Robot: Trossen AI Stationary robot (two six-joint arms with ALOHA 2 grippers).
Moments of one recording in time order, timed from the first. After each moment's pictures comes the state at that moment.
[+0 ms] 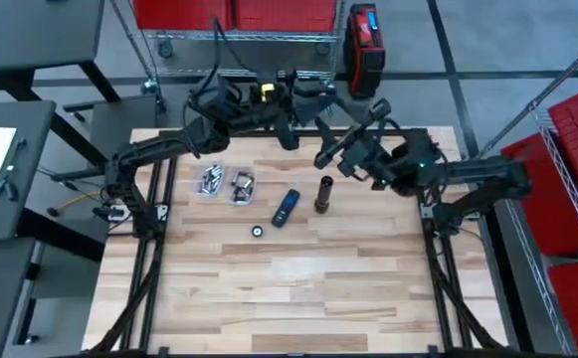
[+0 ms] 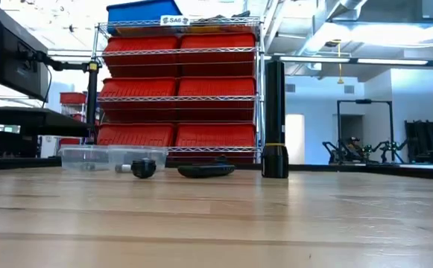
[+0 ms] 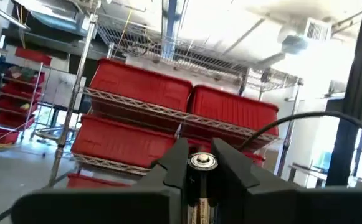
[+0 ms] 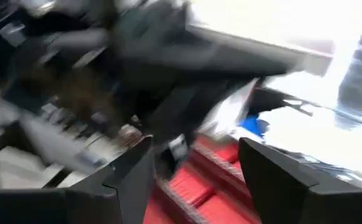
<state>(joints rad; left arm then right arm) 0.23 1.70 1.92 0.42 0.16 -0.36 0.02 1.39 1.26 0.86 0.59 -1.24</state>
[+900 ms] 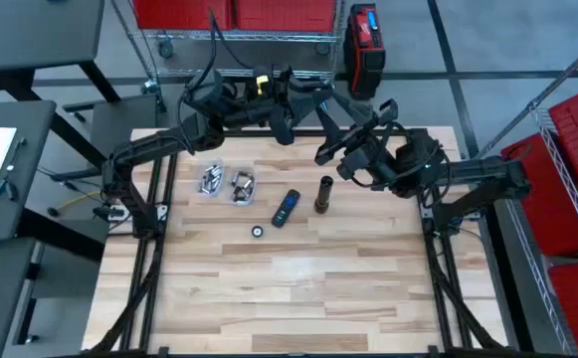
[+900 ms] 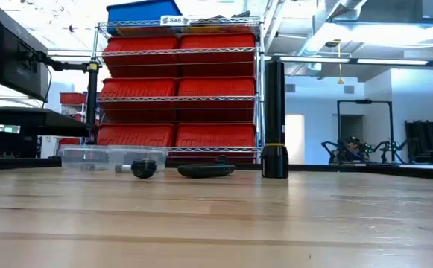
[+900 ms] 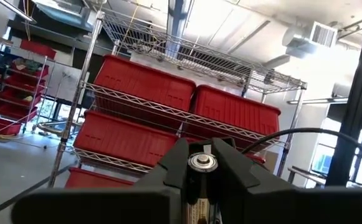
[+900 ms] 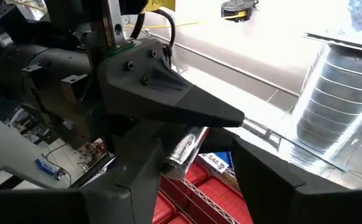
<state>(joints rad) 0.24 1.70 1.92 0.34 0.17 -0.41 0.03 1.40 1.28 0.89 0.53 -1.43</state>
